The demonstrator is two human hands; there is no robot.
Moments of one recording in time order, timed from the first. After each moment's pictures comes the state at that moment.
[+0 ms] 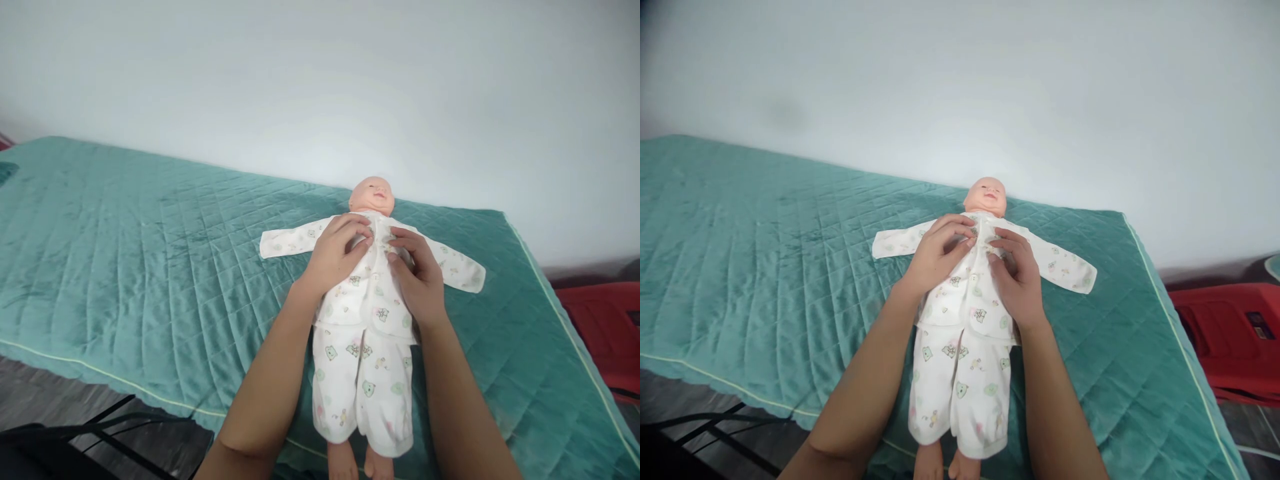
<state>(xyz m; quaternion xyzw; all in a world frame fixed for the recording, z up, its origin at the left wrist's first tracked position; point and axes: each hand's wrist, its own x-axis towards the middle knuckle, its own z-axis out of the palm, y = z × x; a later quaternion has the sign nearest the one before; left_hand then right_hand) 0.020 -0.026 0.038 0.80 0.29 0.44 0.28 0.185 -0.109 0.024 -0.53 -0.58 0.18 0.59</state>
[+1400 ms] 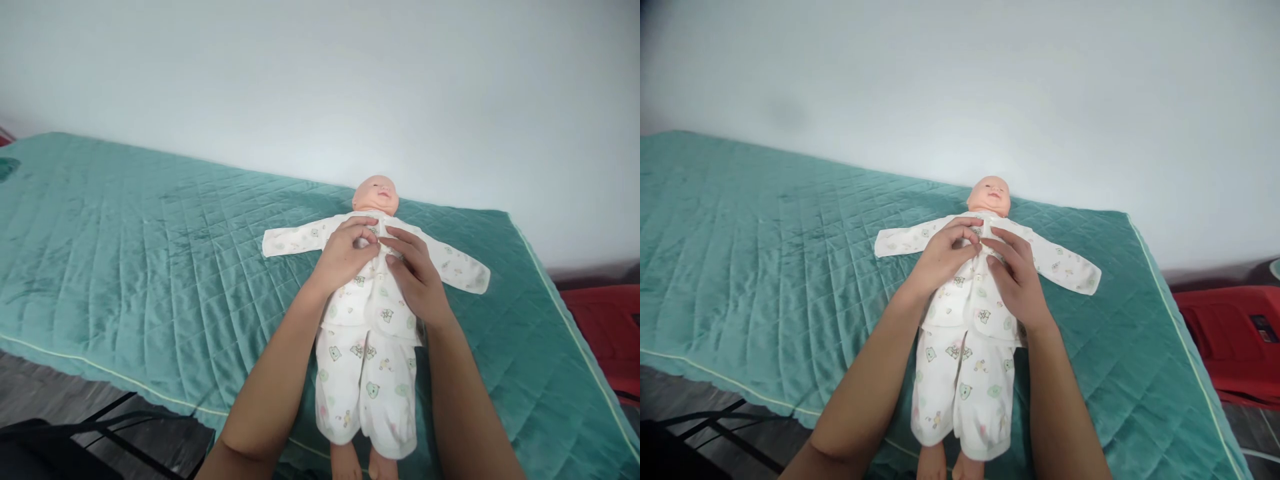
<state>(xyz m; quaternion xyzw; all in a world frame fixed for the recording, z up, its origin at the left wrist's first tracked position) 0.030 -0.031 0.042 0.72 0.34 0.41 0.44 0.191 -0.108 0.024 -0.53 -0.68 0.15 0.49</state>
